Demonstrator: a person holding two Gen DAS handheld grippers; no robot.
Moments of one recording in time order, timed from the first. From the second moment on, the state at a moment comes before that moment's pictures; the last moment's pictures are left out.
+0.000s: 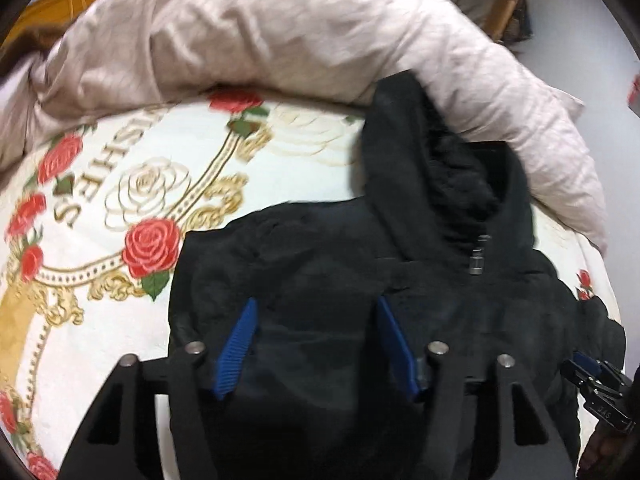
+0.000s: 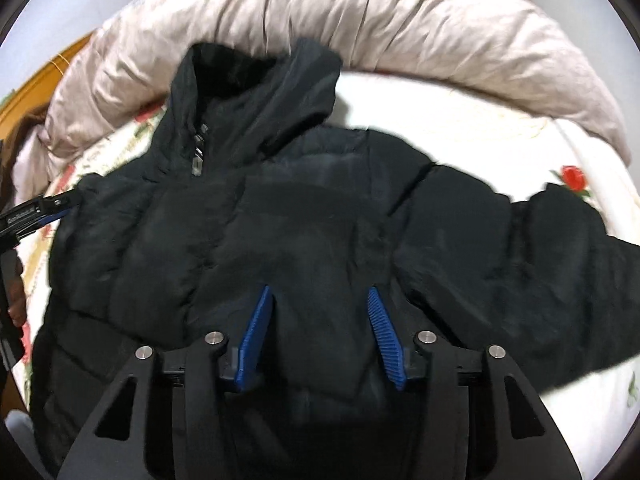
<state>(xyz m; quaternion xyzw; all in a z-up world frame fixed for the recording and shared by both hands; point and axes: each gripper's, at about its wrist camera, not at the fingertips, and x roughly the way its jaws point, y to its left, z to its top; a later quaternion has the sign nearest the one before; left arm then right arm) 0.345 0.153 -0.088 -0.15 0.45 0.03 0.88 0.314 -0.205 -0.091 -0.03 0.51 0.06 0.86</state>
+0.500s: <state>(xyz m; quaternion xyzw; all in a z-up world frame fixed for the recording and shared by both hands) 0.356 0.154 -0.080 -0.11 0.42 0.03 0.90 0.336 -0.199 -0.080 -0.06 0.50 0.04 0.86</state>
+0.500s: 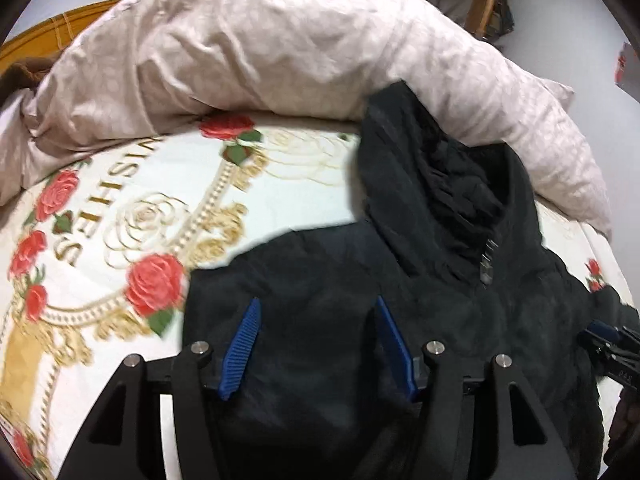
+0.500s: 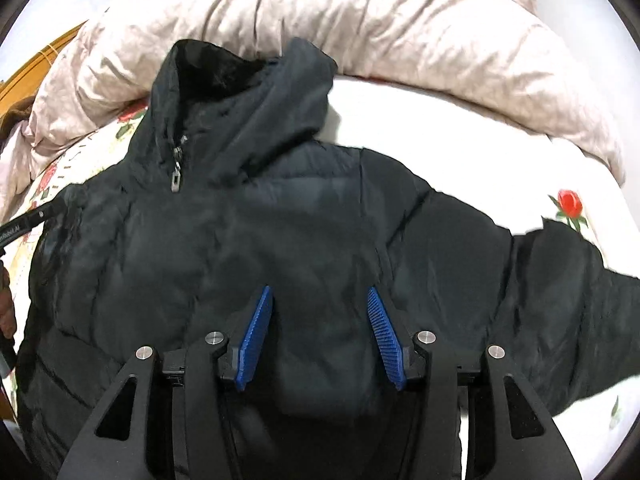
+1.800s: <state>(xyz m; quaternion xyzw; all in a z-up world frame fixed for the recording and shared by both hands) 0.284 0.113 -0.071 -0.10 0.44 0.04 0.89 0.269 -0.207 -0.057 -0.07 0.50 0.03 0.86</state>
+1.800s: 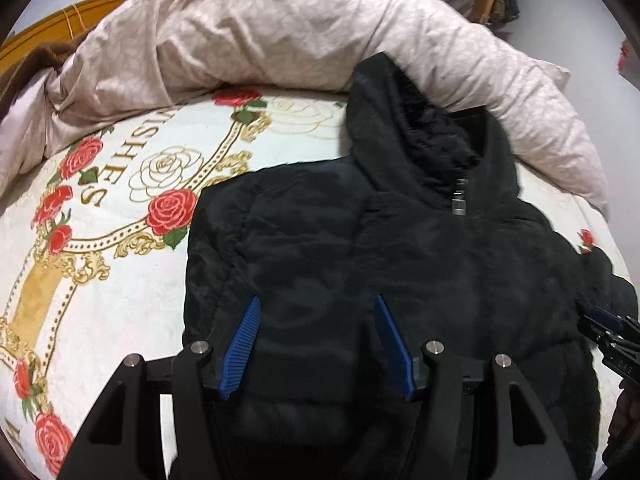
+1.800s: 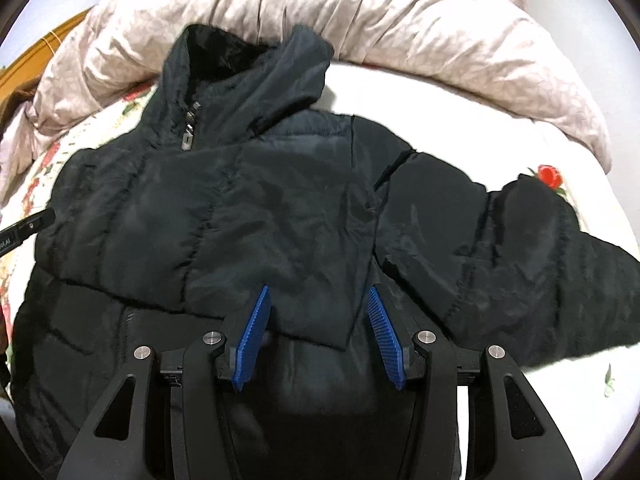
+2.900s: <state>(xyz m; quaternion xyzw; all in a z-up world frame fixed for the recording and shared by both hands) 0.102 -0.017 0.007 -0.08 0.45 -0.04 0.89 0.068 -0.244 0.038 -0.04 0.44 0.02 0.90</state>
